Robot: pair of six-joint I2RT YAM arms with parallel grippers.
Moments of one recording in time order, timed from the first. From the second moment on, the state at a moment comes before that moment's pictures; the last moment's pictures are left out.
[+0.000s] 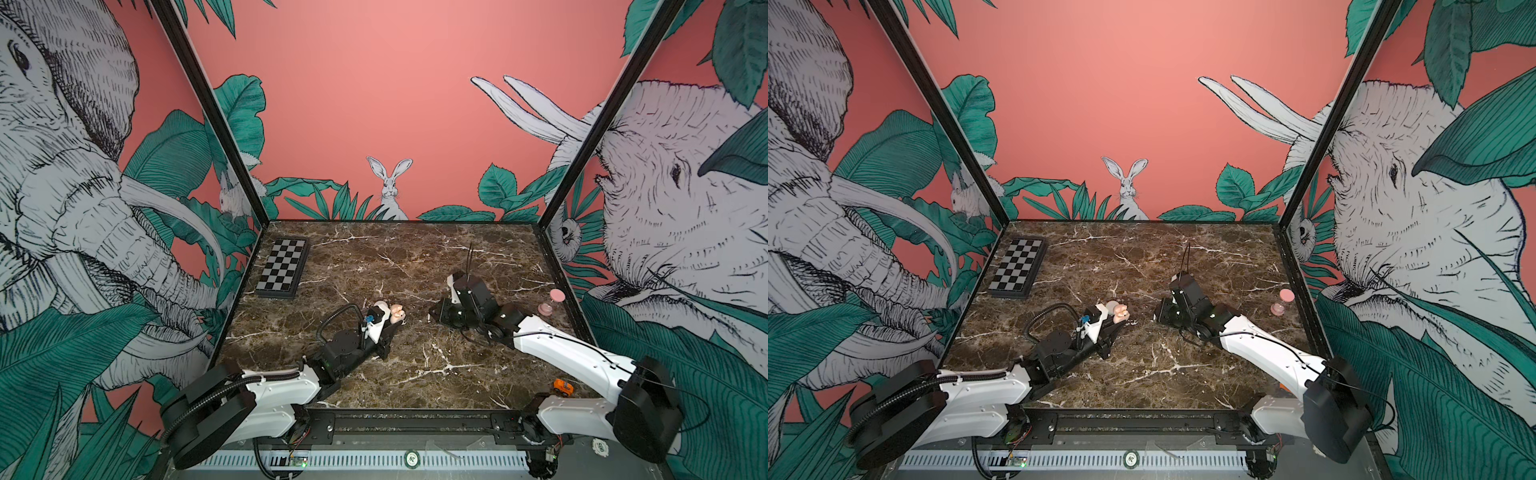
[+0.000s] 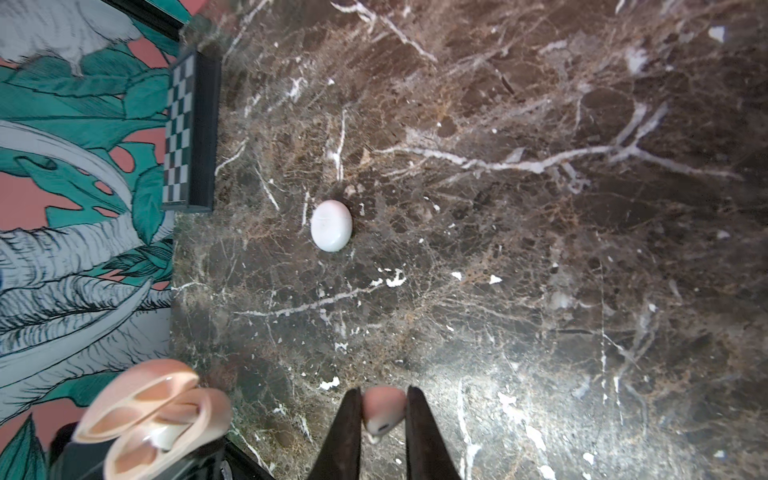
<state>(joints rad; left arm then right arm) -0.94 1.19 0.20 0.89 -0.06 -0.10 0.71 1.25 0.83 -0.34 -0.12 0.84</state>
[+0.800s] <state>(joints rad) -0.94 1.29 0.22 1.00 0.04 -0.17 0.78 1.10 0.82 -0.18 -0.17 0.77</state>
